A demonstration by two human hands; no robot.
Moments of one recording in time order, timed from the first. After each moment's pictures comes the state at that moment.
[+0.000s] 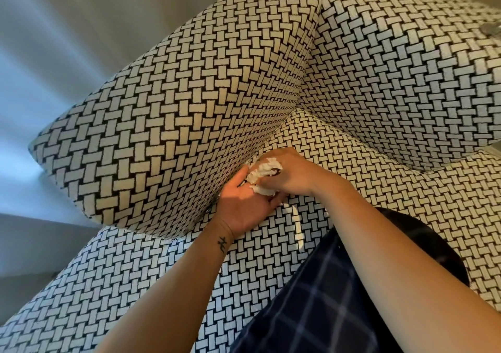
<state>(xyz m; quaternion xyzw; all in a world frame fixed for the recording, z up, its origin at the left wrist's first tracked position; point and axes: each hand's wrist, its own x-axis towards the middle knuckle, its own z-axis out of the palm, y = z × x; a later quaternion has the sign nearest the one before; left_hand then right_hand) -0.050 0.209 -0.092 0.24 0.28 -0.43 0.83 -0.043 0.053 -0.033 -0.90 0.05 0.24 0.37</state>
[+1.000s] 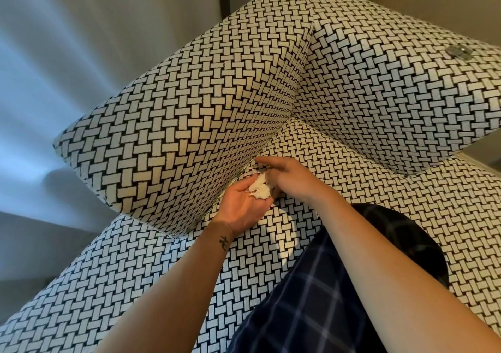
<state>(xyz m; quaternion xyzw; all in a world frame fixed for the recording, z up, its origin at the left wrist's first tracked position) -0.051 0.216 -0.084 0.15 0.29 -0.45 0.83 -0.064 0.066 -0.025 -0.80 0.12 0.19 0.56</state>
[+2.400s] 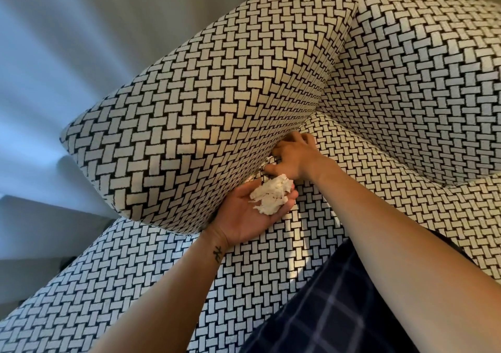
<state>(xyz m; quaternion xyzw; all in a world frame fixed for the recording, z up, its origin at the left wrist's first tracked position) -0.055 0.249 -0.094 0.16 0.24 -0.48 0.83 0.017 0.072 -0.052 -0.96 -0.07 0.26 0.03</state>
